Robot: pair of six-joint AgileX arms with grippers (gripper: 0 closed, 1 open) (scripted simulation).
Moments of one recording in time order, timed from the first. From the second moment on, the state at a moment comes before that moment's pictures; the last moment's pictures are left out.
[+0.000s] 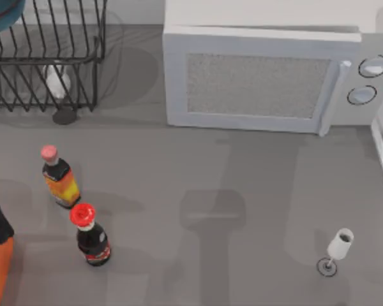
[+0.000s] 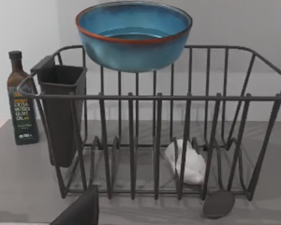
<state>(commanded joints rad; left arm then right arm) 0.00 0.00 0.00 0.00 0.00 0.00 -0.14 2.60 2.42 -1.39 0.04 -1.53</state>
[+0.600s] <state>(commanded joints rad) 0.00 0.00 0.00 0.00 0.00 0.00 -0.14 2.60 2.42 -1.39 0.04 -1.53</state>
